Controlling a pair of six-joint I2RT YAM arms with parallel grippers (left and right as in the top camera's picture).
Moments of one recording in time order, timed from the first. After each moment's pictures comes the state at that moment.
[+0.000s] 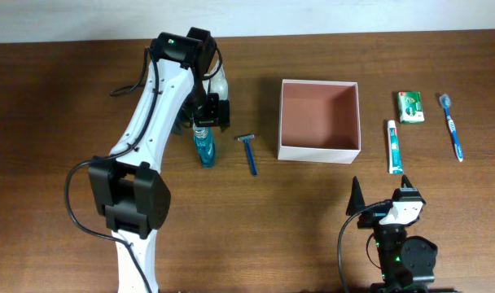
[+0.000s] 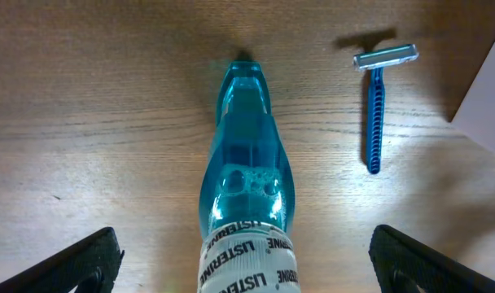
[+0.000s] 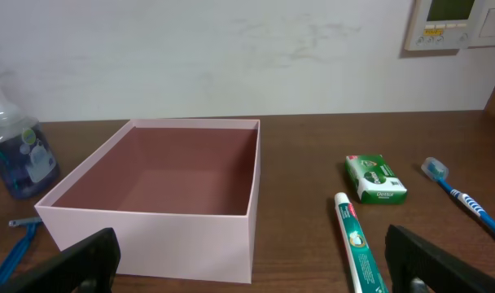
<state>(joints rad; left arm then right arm) -0.30 2.21 2.20 -1.61 0.05 -0.30 0.01 0.01 0.01 -0.07 0.01 0.03</state>
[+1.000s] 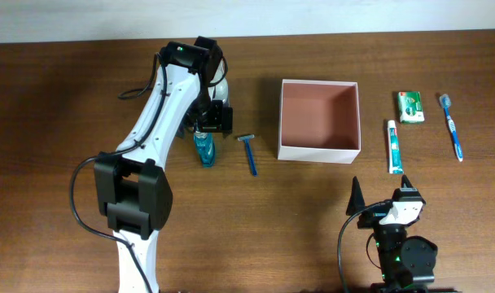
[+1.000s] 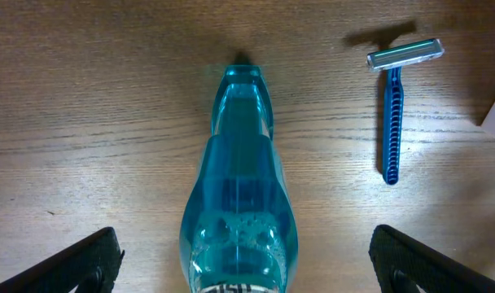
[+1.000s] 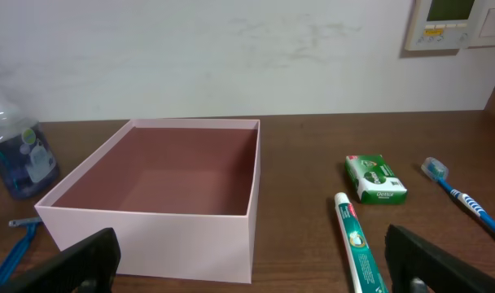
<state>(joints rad) -0.32 2.21 2.10 -1.53 0.02 -0.28 0.01 0.01 0.01 -0.07 0.01 0.03</state>
